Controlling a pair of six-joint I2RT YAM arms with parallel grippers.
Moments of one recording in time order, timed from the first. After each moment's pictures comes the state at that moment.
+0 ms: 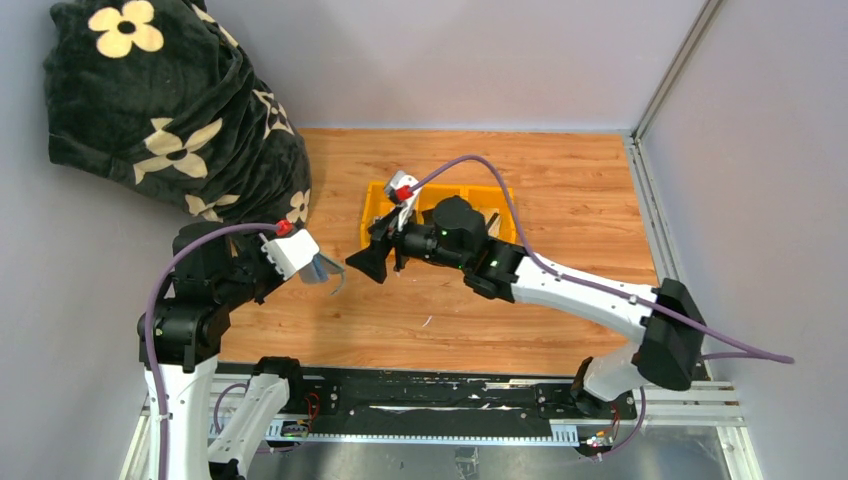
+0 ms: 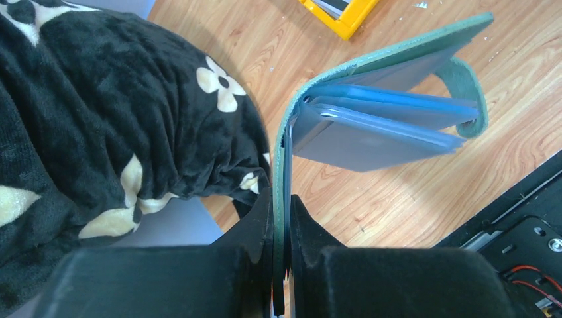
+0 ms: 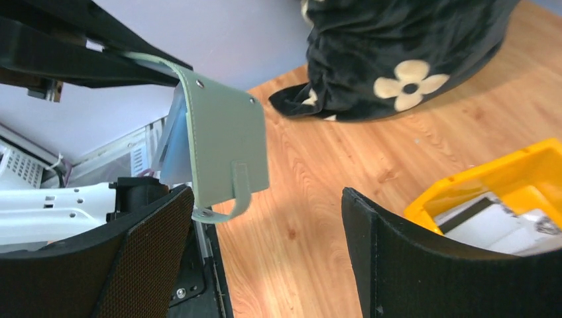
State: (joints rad) left arm -0.06 0.69 1.24 -1.20 0.29 0.87; right arm 1.05 1.42 1.17 0.21 -0.20 0.23
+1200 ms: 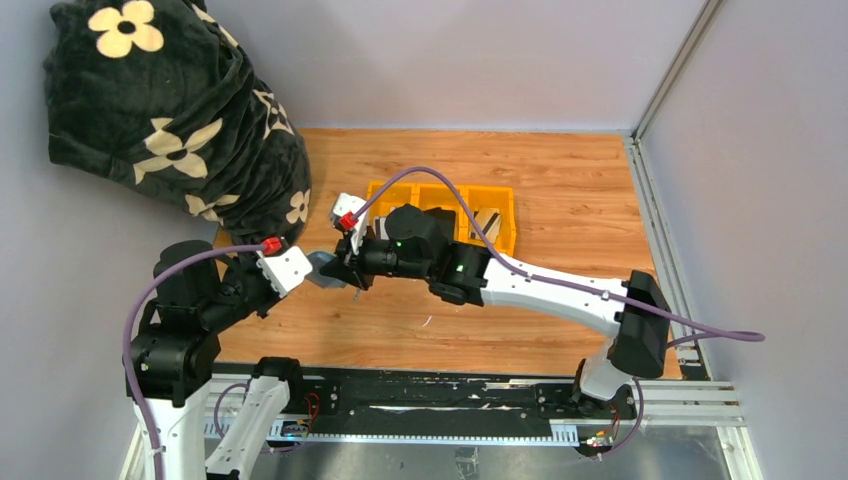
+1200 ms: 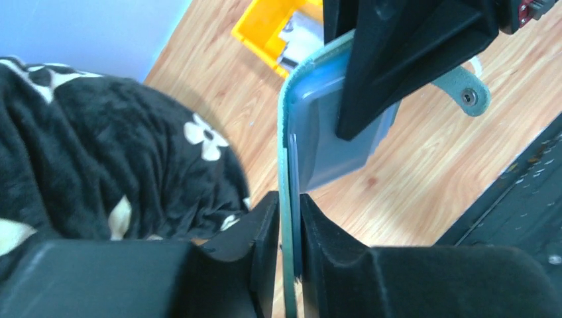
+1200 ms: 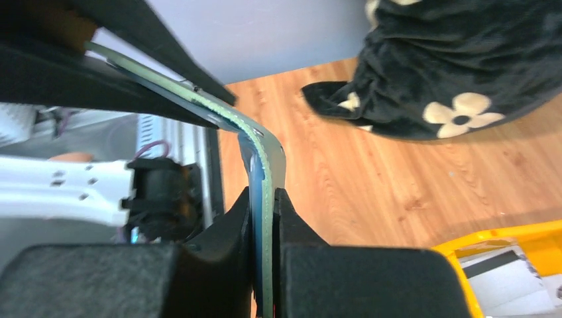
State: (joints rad) left arm -0.06 0.61 1.28 -1.21 0.44 0.83; right arm 1.21 1.62 1.42 0.08 -0.16 0.05
